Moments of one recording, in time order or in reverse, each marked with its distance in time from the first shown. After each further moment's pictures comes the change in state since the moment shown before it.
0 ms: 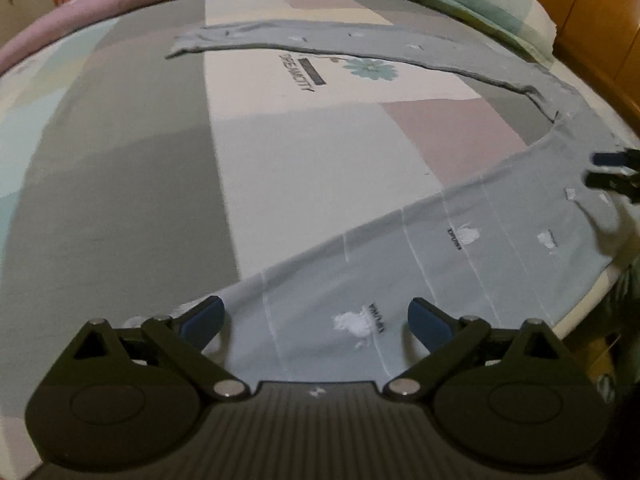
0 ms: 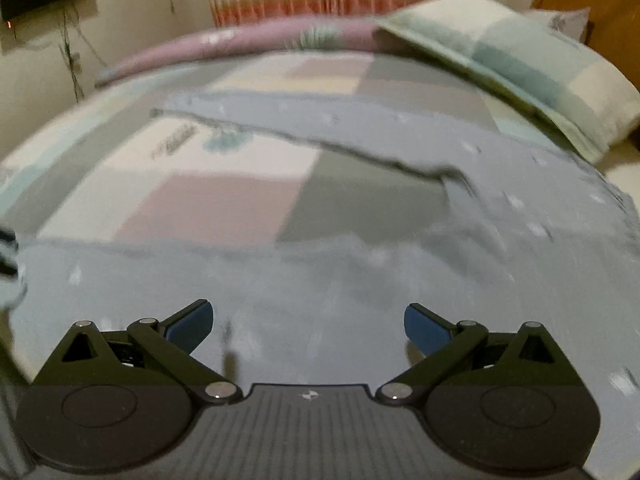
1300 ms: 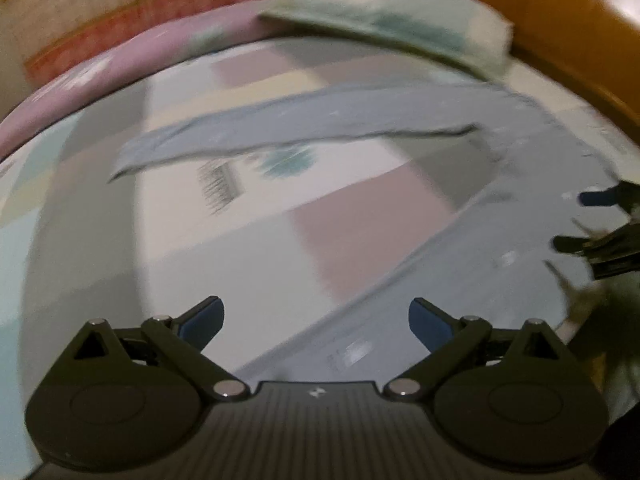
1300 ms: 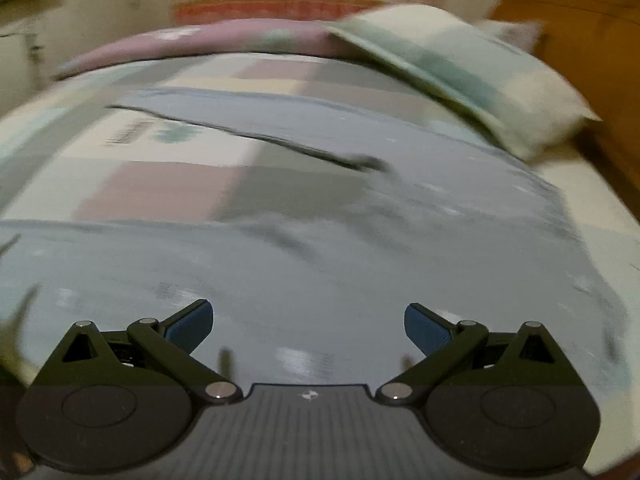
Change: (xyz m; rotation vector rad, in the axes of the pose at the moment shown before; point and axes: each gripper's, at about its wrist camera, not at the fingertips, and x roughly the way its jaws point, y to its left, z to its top) left arm -0.038 -0.130 0.076 0.190 -0.128 0.003; right arm -0.044 -0.029 -0.027 0.019 0.013 -0.223
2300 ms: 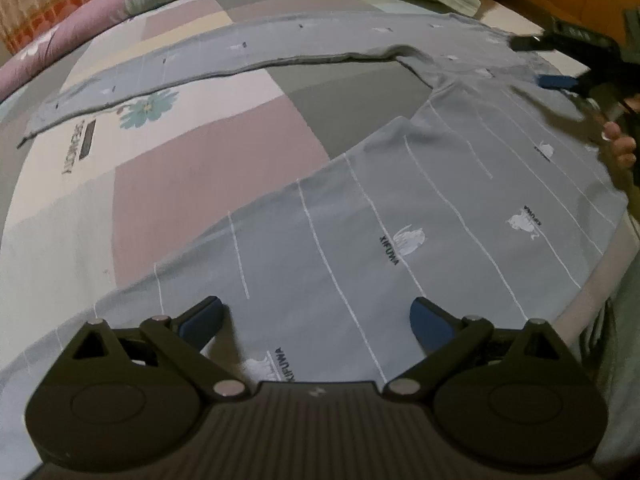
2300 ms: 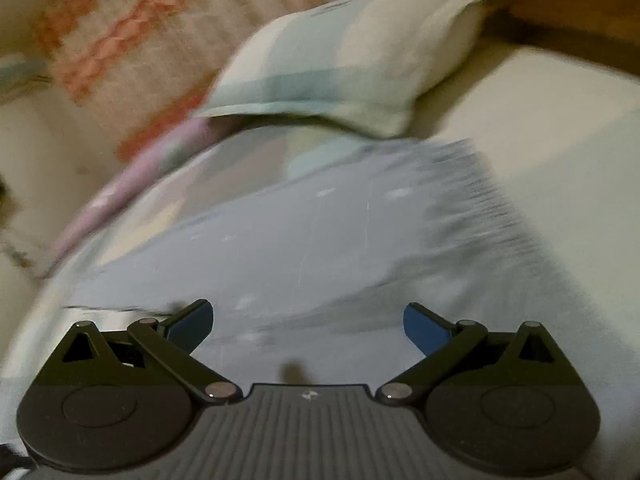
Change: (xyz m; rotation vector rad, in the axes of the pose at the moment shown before) left arm 0.096 -0.119 -0.015 -0.064 0.142 0.023; right arm 0.093 -0.224 0.035 0.516 -0.137 0.180
